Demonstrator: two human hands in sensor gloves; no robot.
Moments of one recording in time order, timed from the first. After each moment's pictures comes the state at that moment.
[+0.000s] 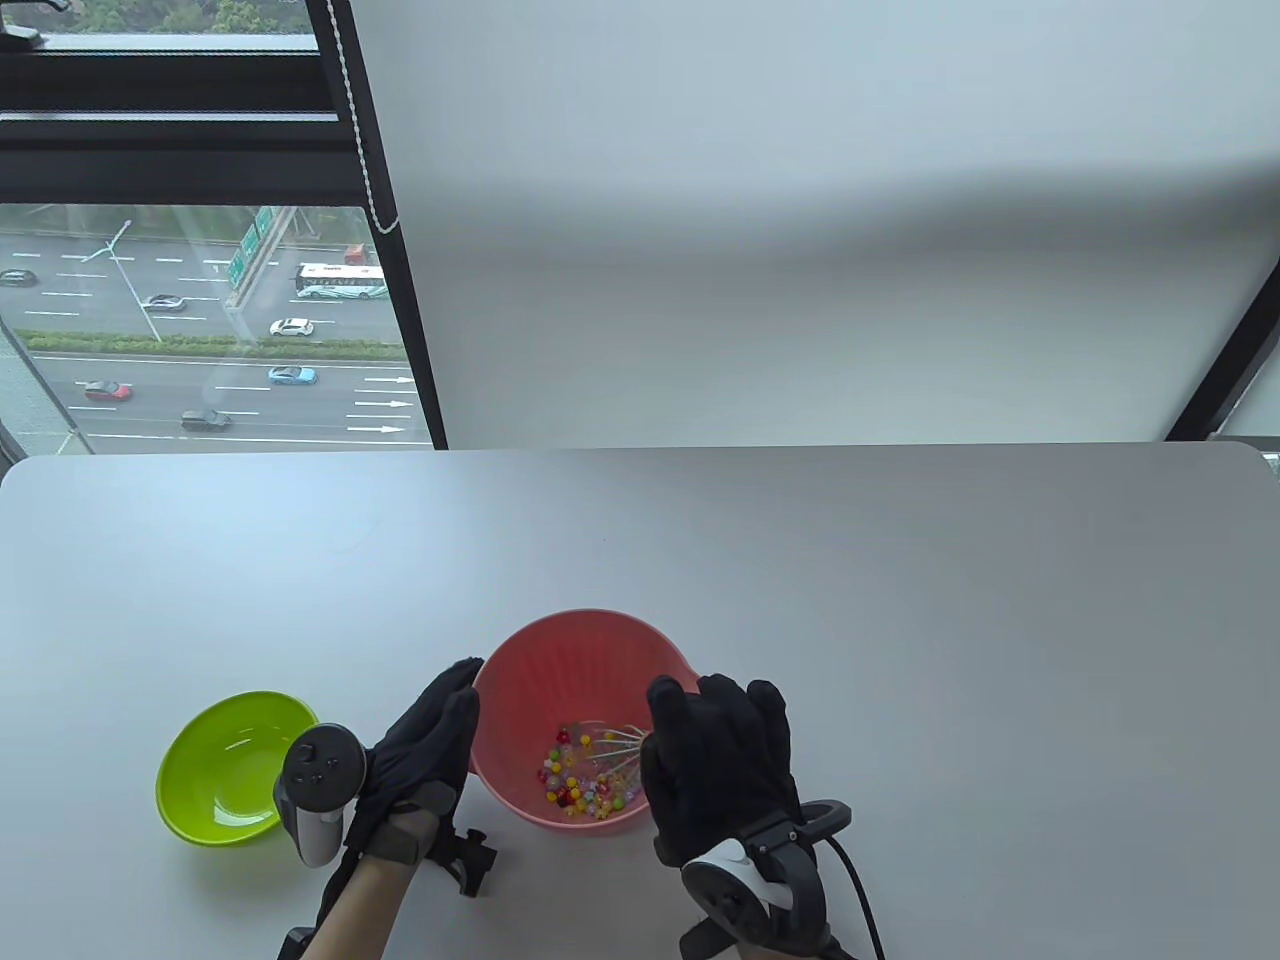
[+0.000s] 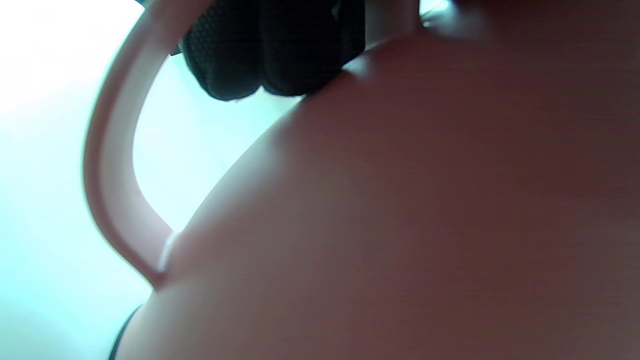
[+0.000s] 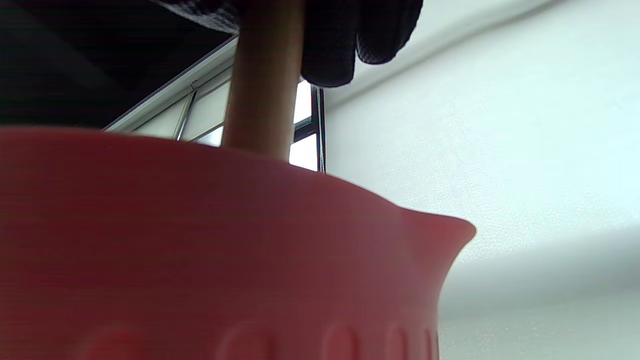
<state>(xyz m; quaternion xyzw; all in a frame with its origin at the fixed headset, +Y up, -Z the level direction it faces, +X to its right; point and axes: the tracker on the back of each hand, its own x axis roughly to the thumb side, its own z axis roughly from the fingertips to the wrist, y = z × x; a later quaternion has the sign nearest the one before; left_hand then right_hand) -0.274 -0.761 -0.343 0.07 -0.11 0.56 0.82 0.047 -0.683 -0.256 0.15 -0.42 0.88 0.18</state>
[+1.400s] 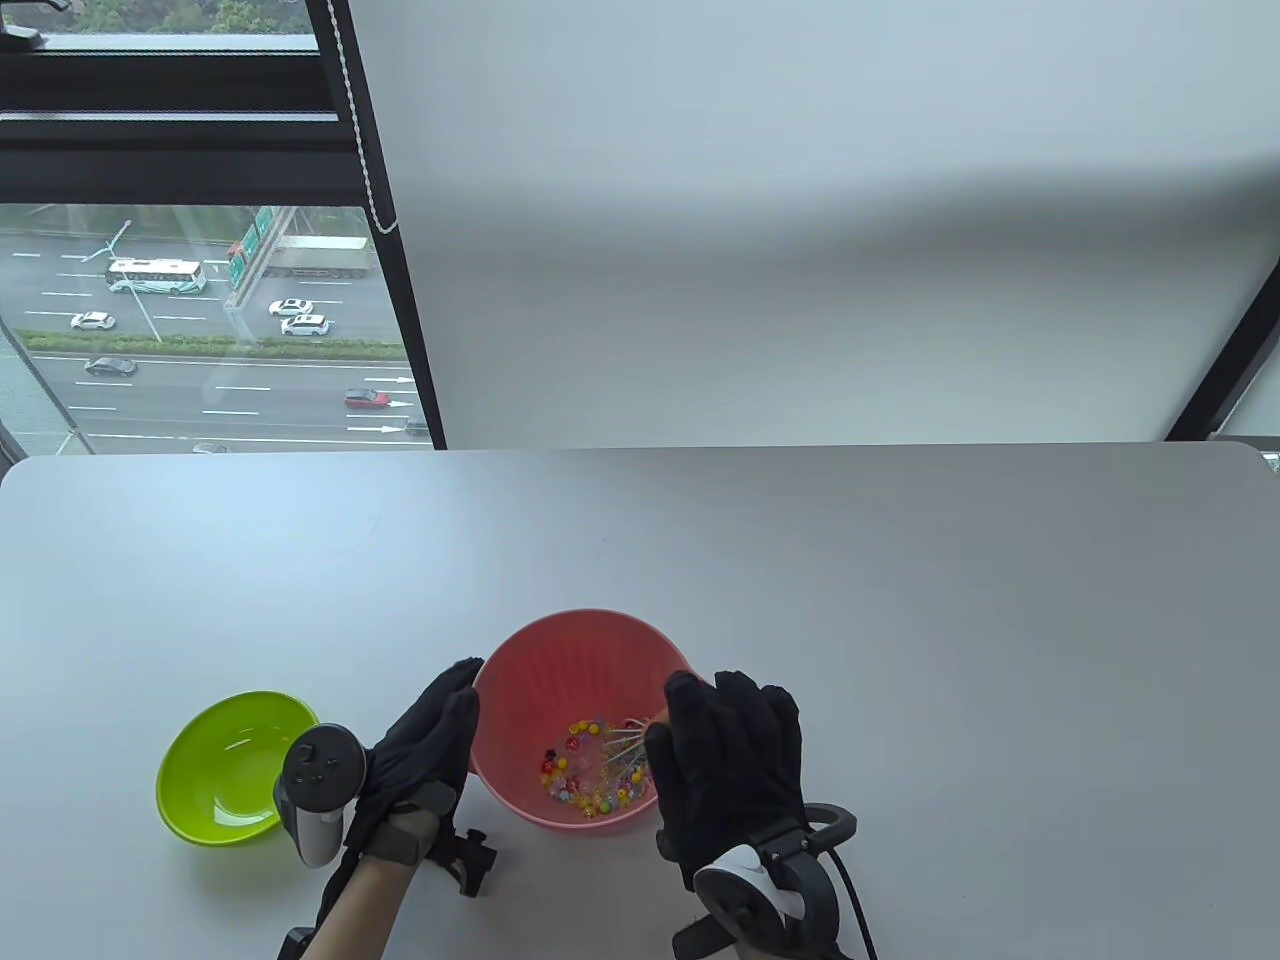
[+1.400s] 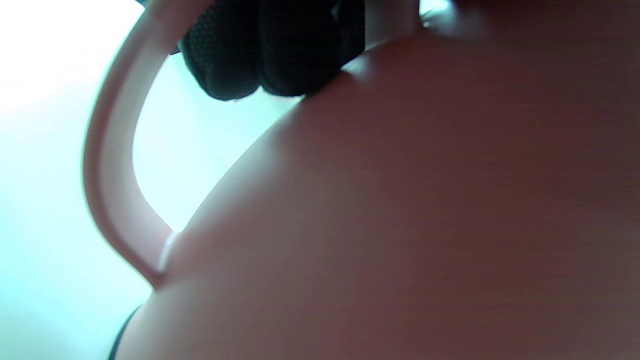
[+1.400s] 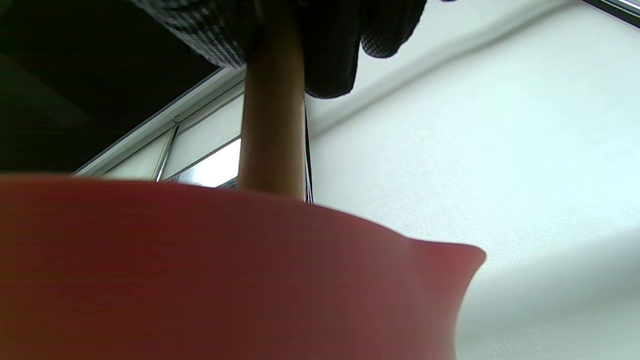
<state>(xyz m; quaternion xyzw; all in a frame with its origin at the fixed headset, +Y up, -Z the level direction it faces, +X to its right) -0.274 -0.761 -0.343 0.08 -0.11 0.56 0.82 0.050 -0.682 -0.251 0.13 -0.45 0.86 0.21</state>
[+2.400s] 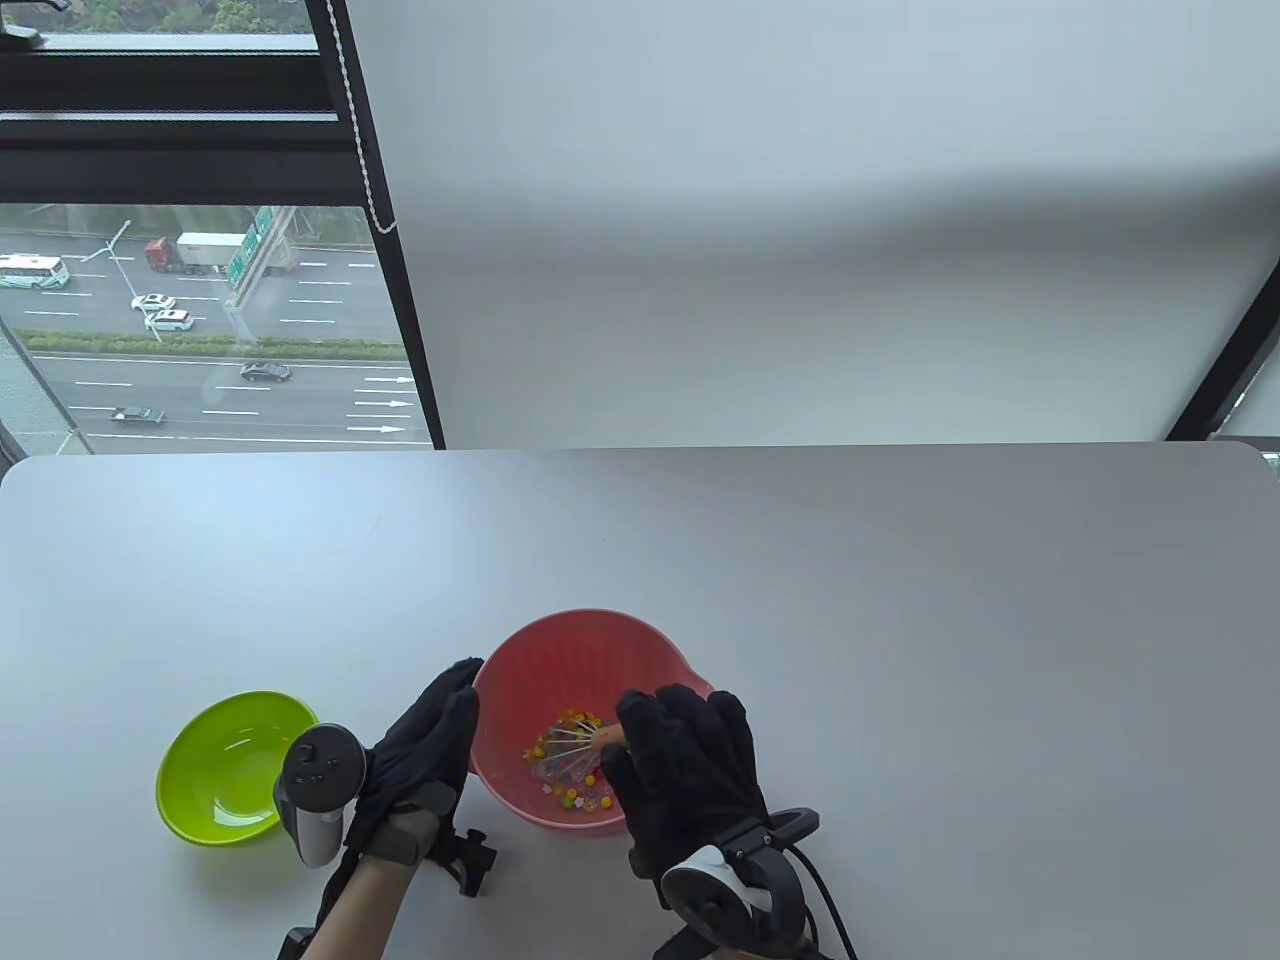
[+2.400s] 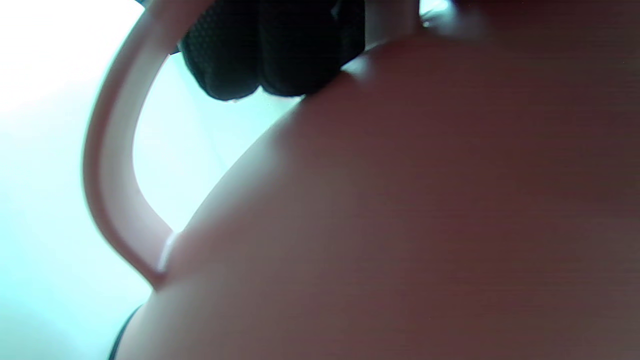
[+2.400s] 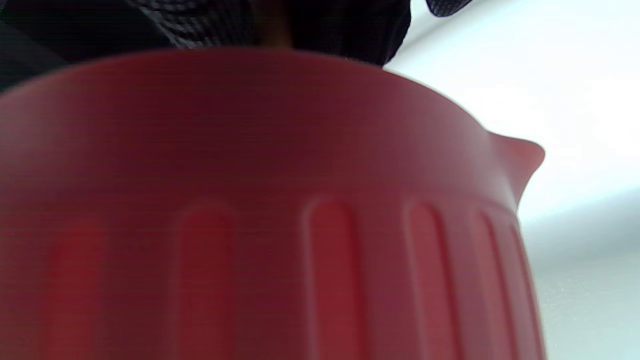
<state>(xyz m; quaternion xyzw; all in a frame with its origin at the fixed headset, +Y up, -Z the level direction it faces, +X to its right) -0.274 -0.761 -0.343 0.08 -0.11 0.56 0.82 0.027 -0.694 -0.254 0.17 -0.40 0.88 0.20</state>
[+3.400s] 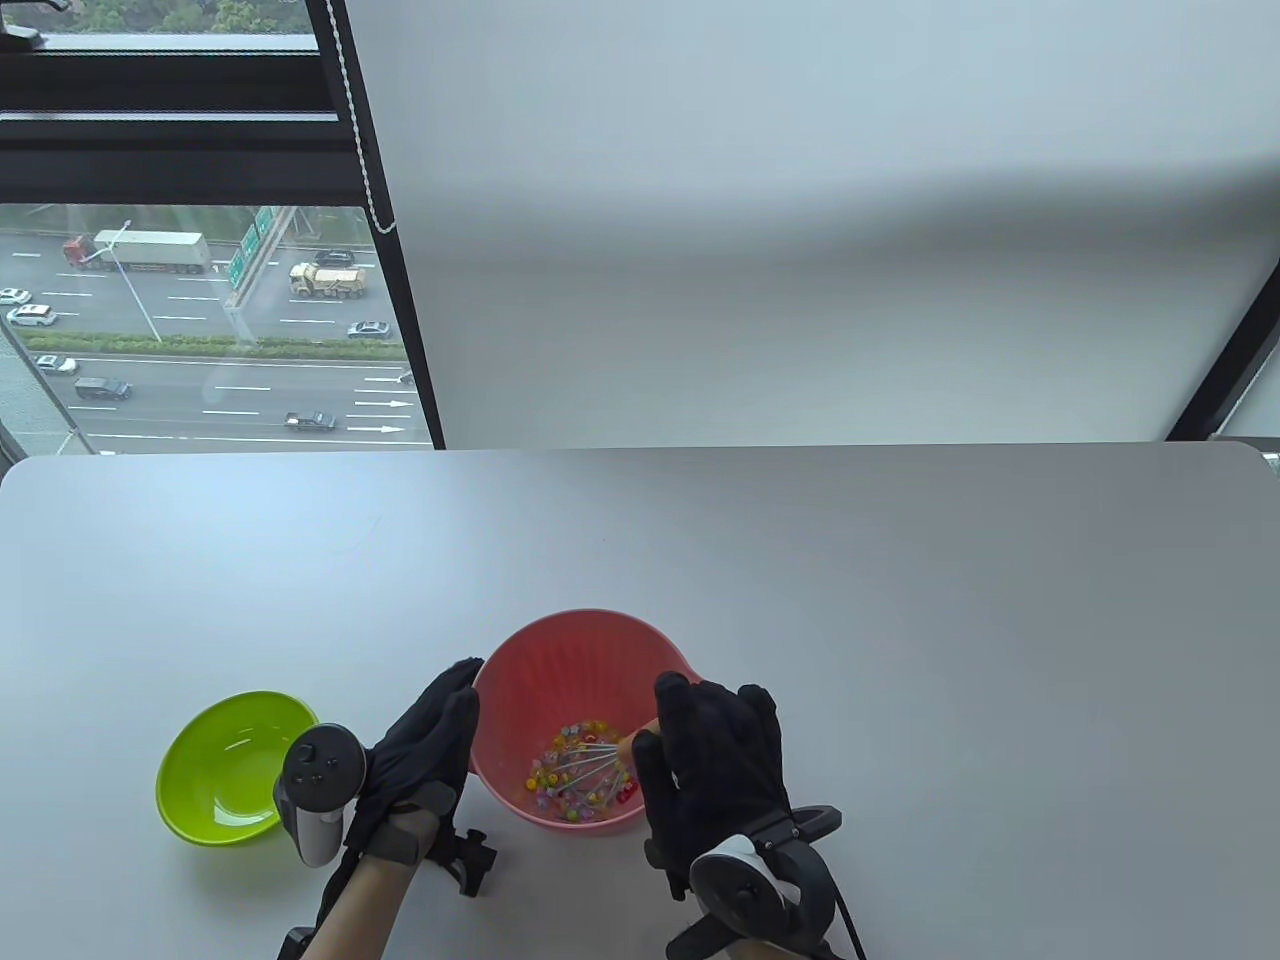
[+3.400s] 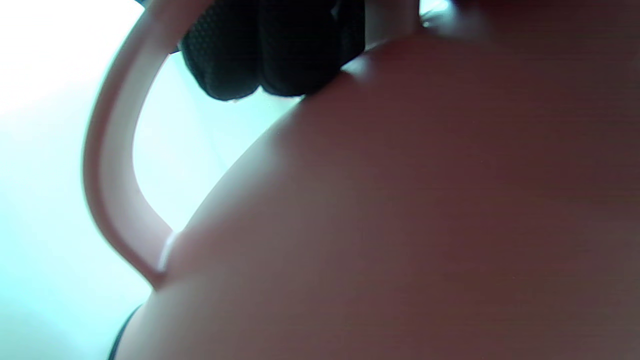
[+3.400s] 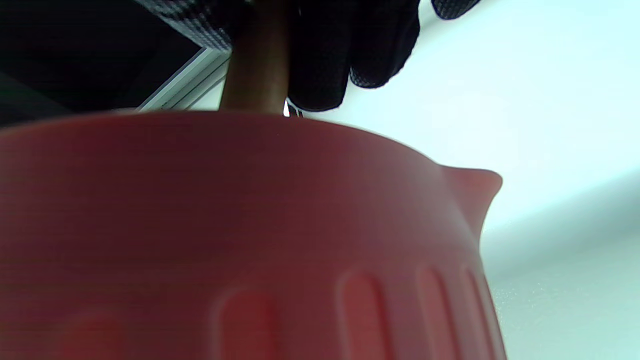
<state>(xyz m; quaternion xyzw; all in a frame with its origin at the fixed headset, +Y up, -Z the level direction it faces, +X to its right) -0.274 -0.761 -0.343 0.08 -0.11 0.56 0.82 0.044 -0.688 -0.256 0.14 -0.40 0.87 0.24</state>
